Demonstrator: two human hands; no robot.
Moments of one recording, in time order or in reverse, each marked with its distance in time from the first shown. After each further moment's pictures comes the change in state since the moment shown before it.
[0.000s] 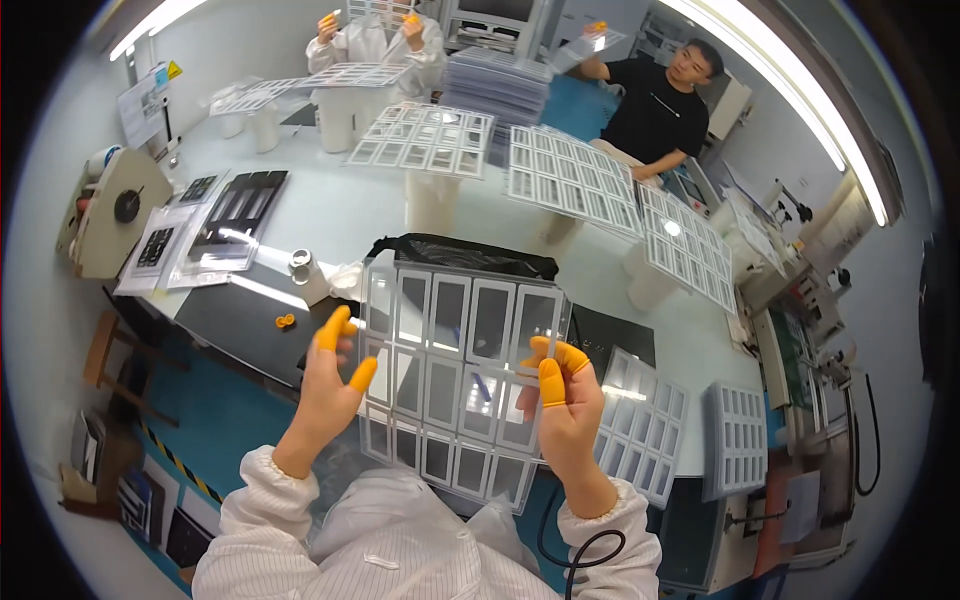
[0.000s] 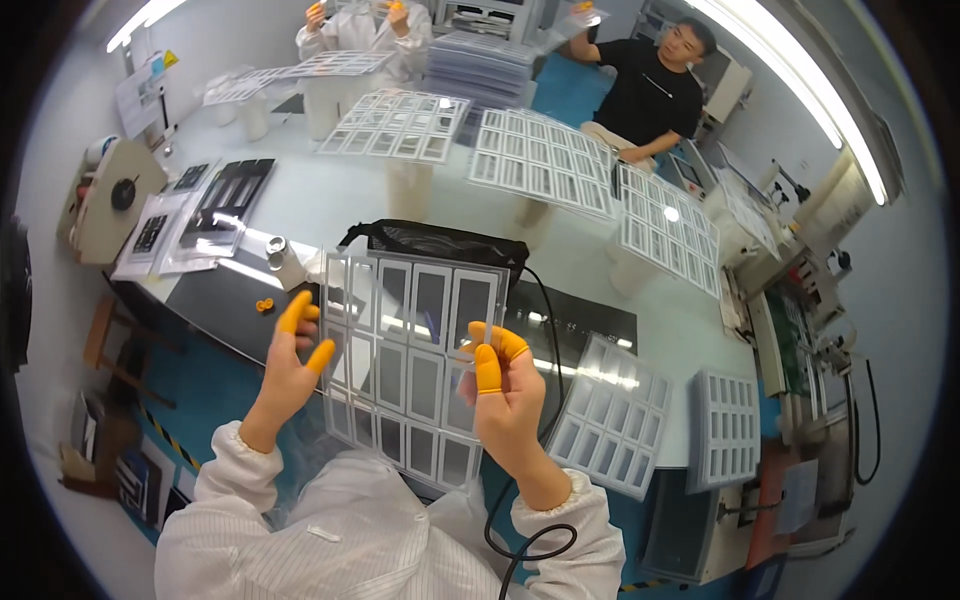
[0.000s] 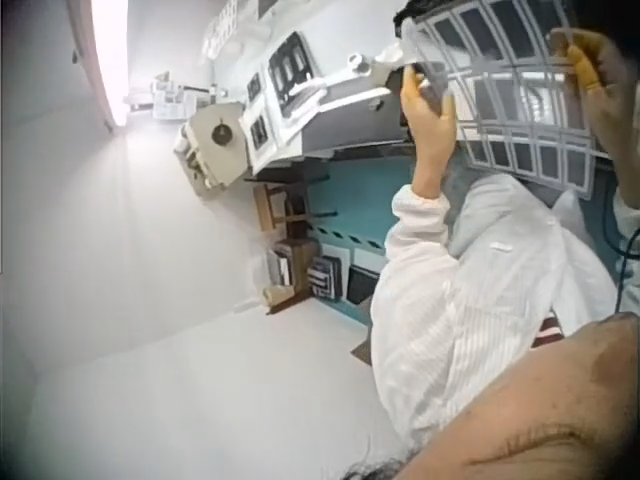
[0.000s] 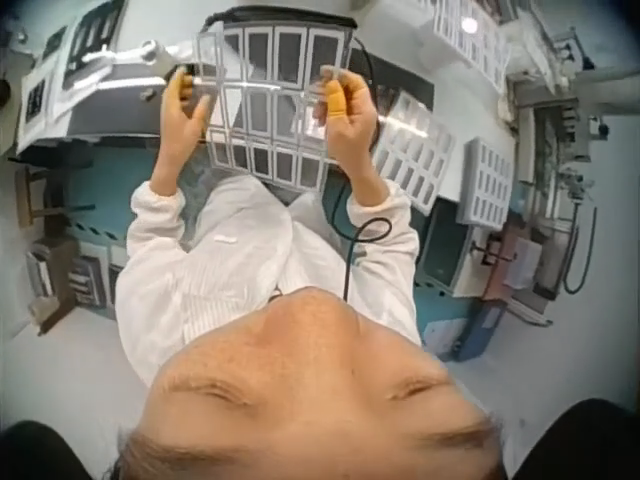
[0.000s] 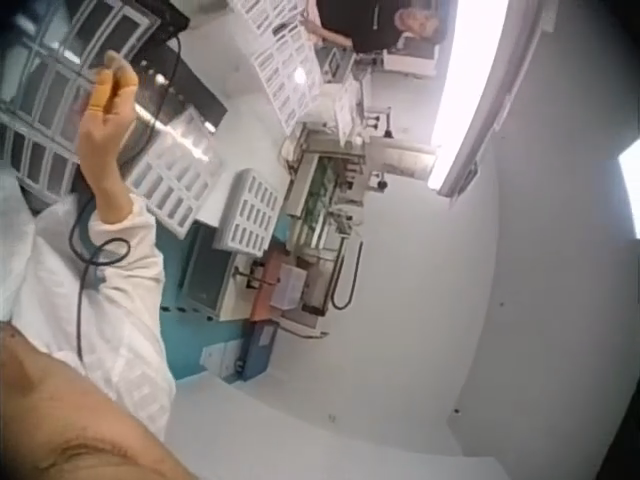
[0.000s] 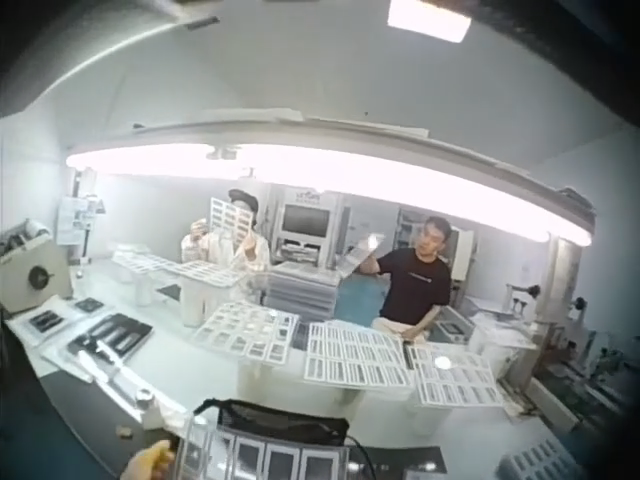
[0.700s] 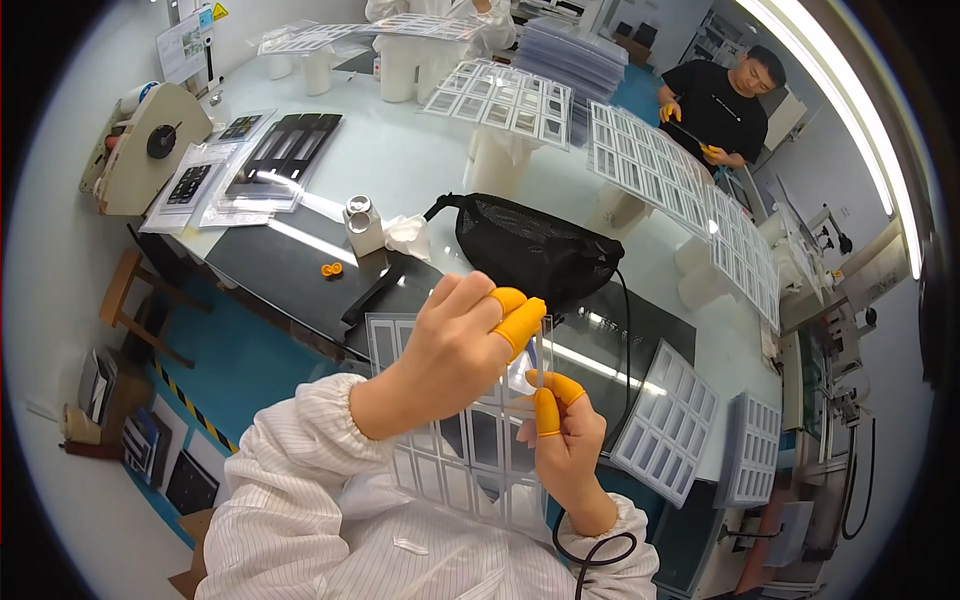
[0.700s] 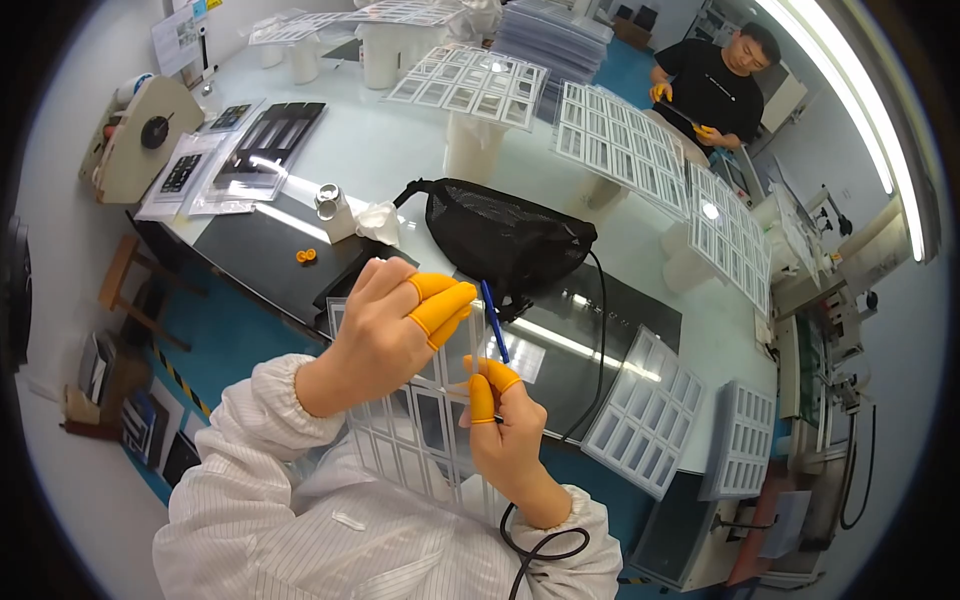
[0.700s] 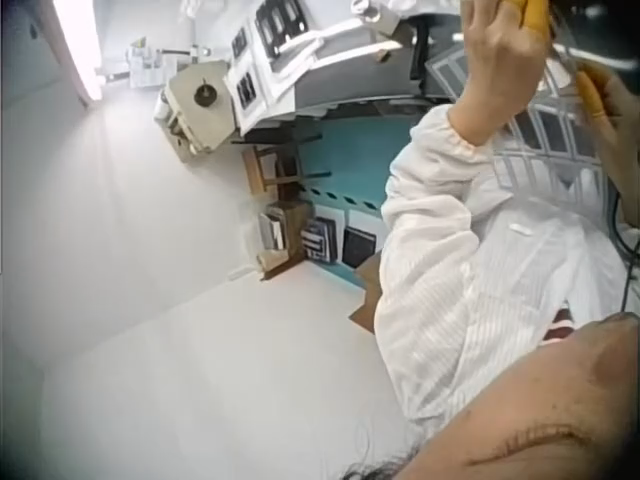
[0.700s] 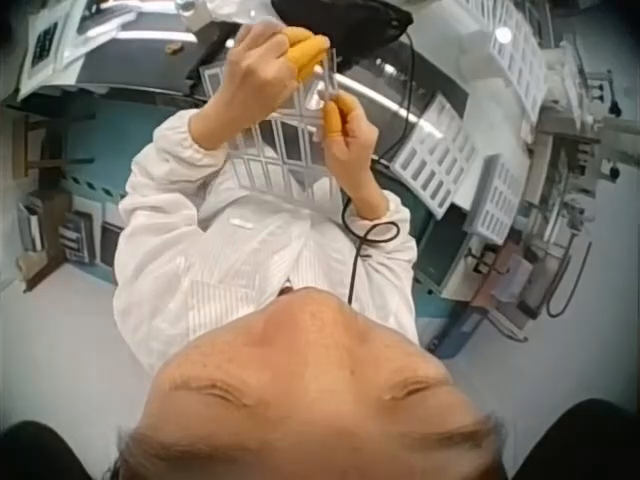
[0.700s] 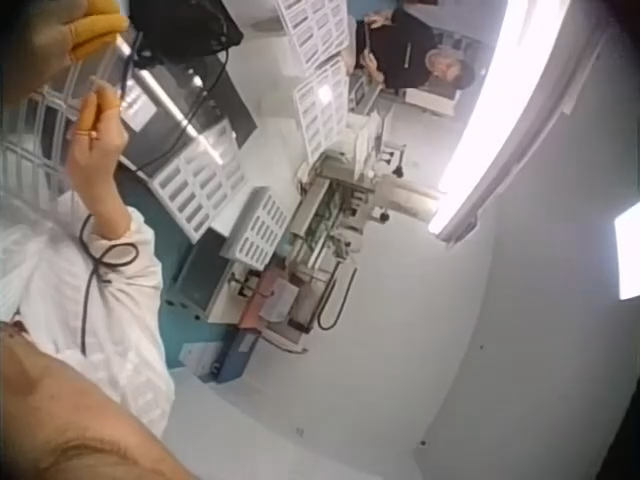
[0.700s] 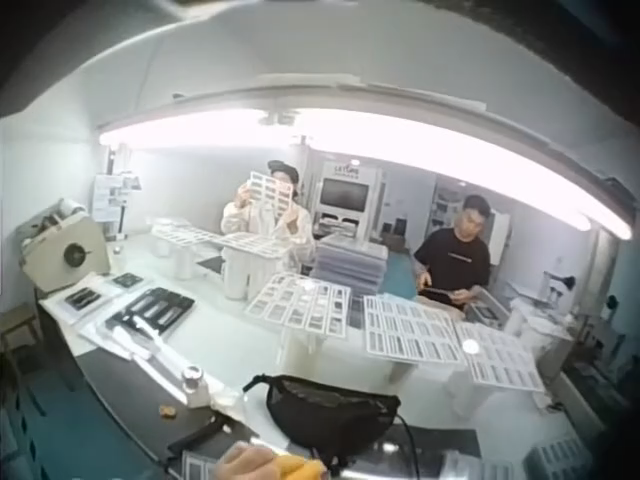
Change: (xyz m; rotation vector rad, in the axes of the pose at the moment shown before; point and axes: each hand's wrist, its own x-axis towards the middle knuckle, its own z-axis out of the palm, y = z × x) left_hand 0.033 0.056 0.013 0.295 0.042 0.824; right_hand -0.044 0.009 0.043 -0.283 -0.133 0.077
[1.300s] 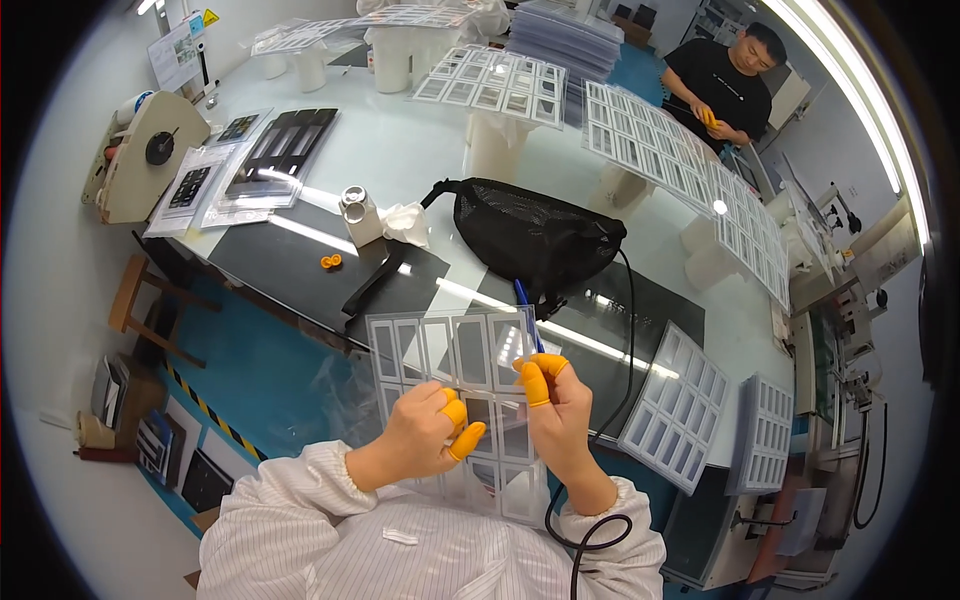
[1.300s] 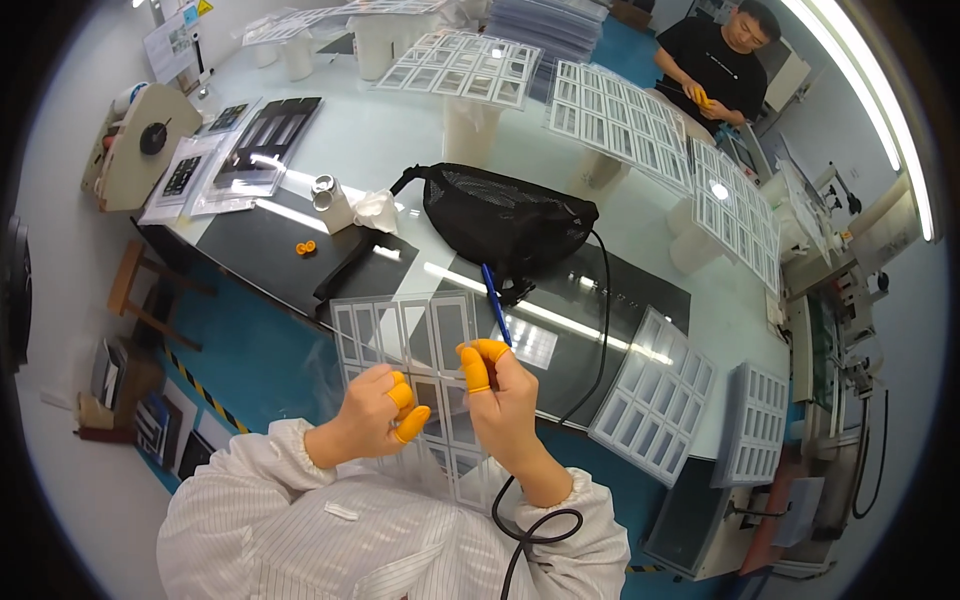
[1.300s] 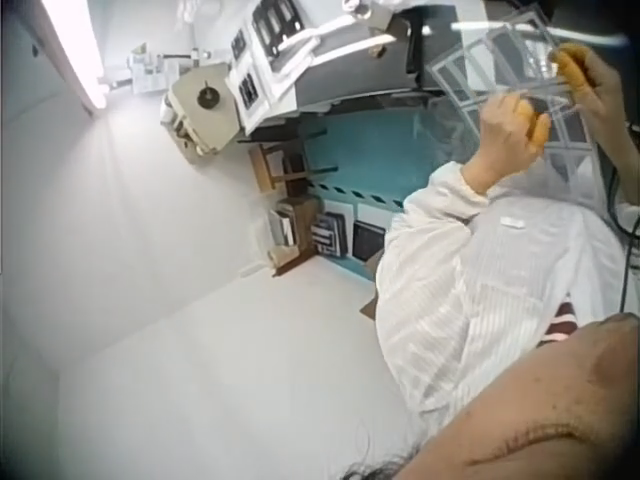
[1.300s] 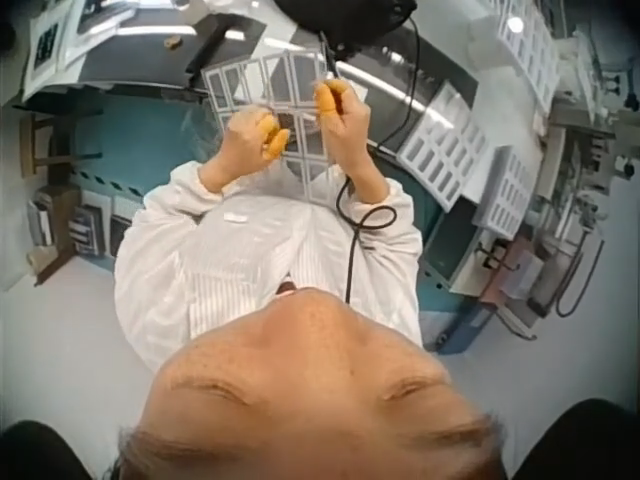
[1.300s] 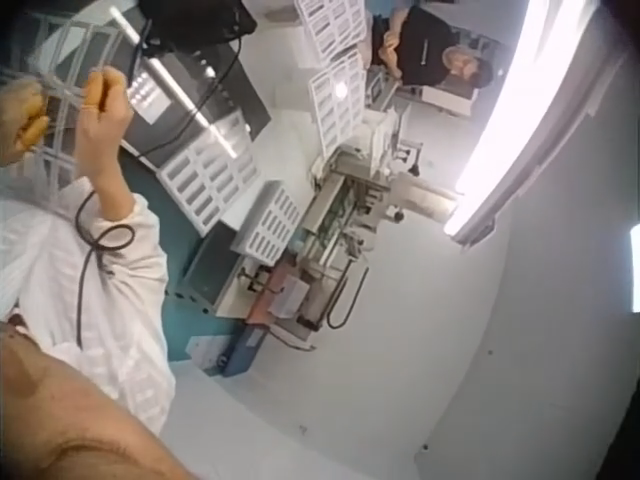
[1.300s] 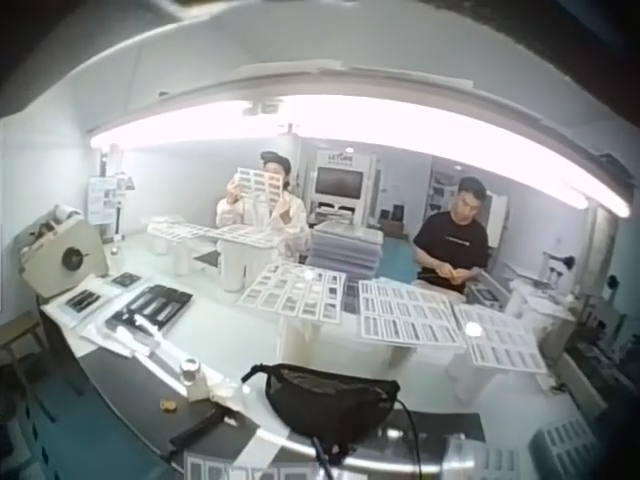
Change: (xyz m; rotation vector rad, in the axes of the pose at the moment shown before) left_hand -0.111 0.044 0.006 -0.395 -0.182 -0.309; right_hand 0.004 0.028 0.000 0.002 -0.063 0.121
